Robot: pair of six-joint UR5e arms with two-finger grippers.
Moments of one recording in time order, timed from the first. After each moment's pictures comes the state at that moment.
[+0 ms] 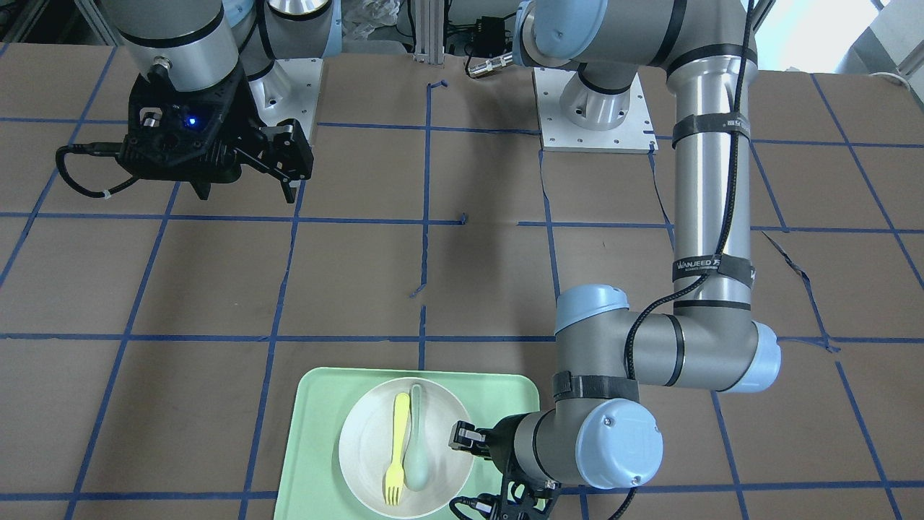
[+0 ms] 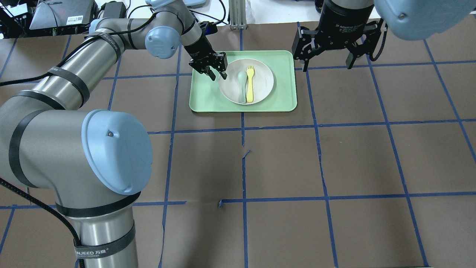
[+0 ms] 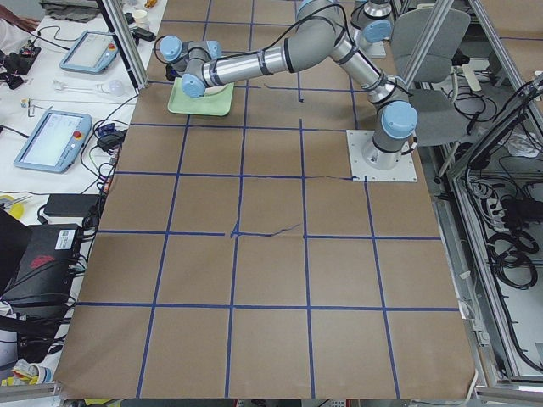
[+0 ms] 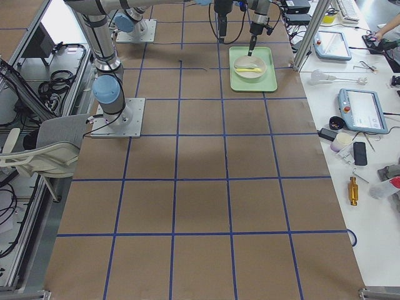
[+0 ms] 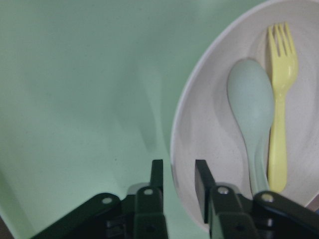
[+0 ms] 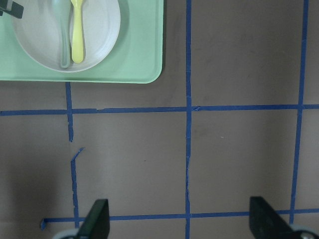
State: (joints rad) left arm -1.66 -2.42 -1.05 -1.35 1.19 0.17; right arm 1.69 -1.47 1.41 -1.53 -1.61 0.12
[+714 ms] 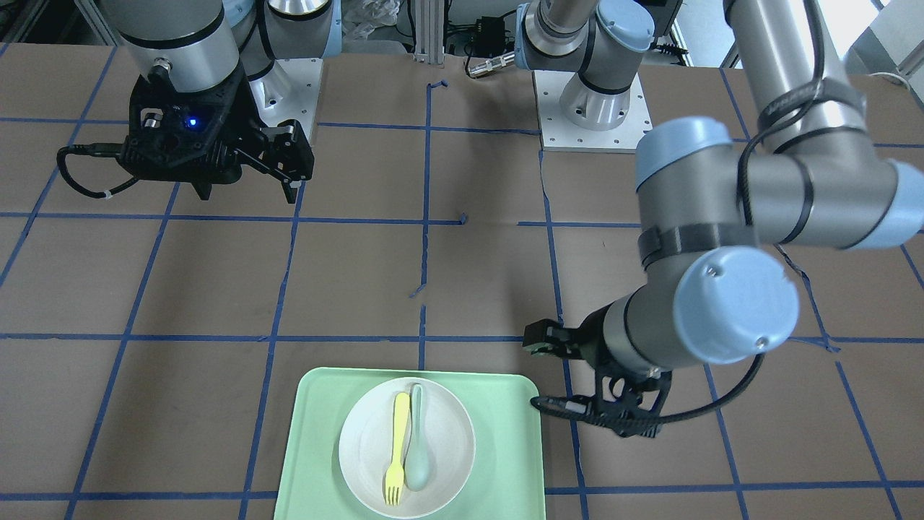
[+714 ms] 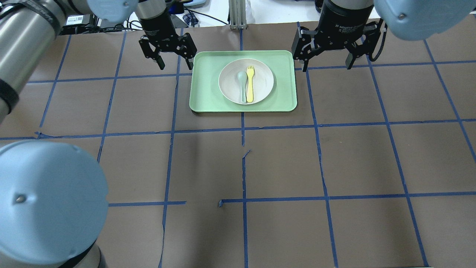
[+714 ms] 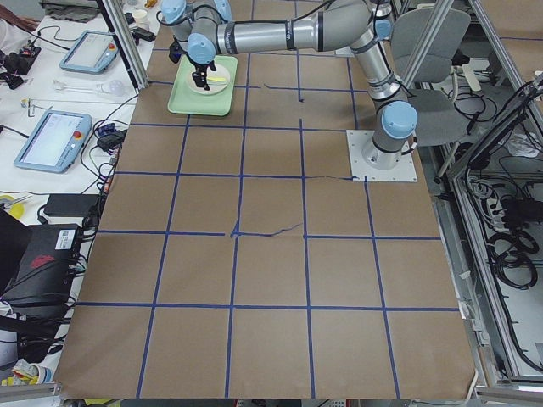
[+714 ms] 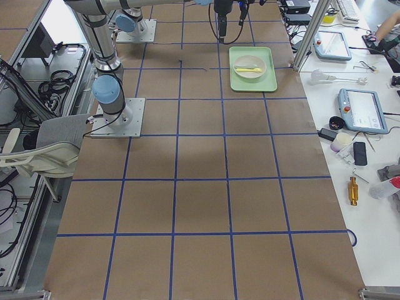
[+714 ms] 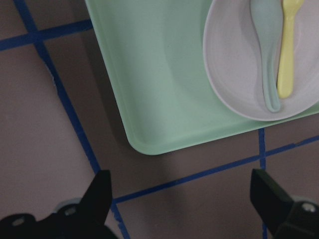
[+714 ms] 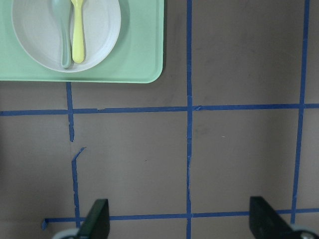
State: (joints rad) left arm -1.59 -2.10 -1.14 -1.67 1.45 0.17; right arm 1.69 -1.47 1.41 -1.53 -1.60 0.13
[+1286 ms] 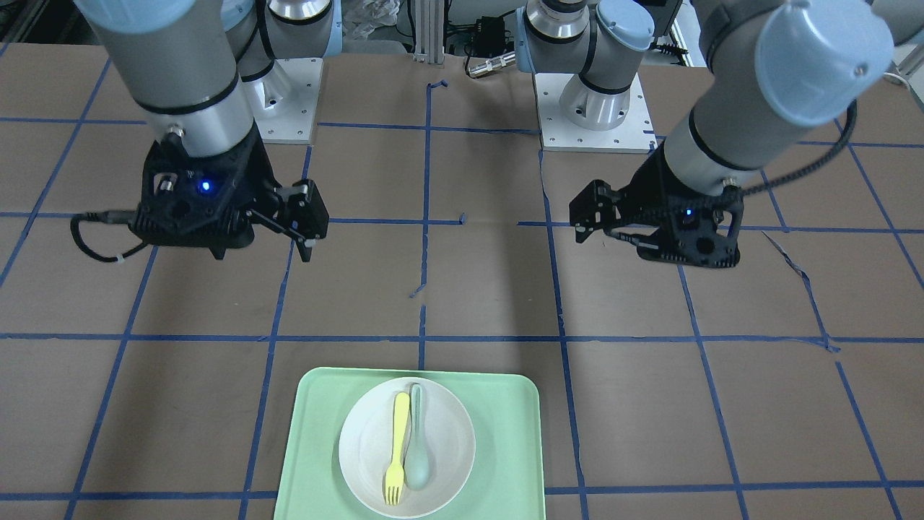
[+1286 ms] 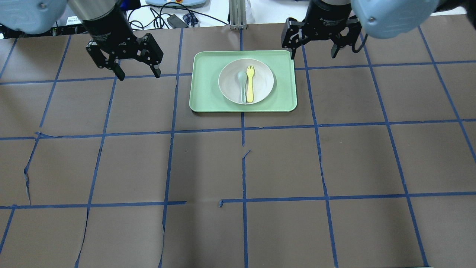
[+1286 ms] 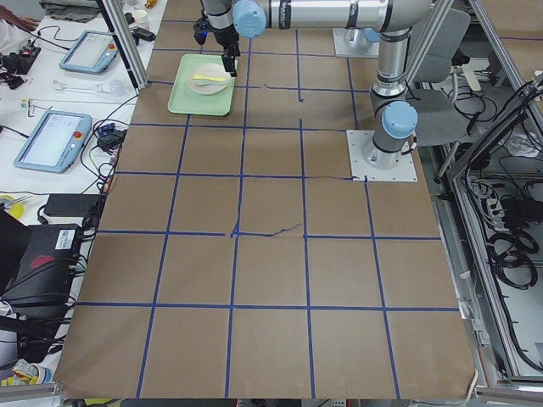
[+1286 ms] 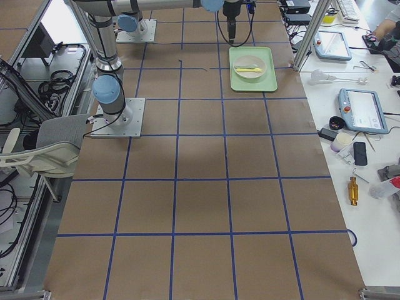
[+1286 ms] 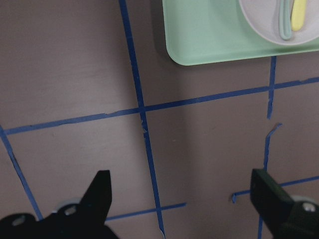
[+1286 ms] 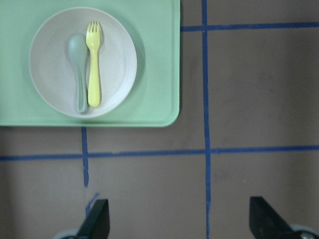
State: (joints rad) left arm -1.55 -1.74 -1.42 -1.69 1.48 0.07; right arm 1.70 -1.34 1.37 -1.72 -1.57 0.15
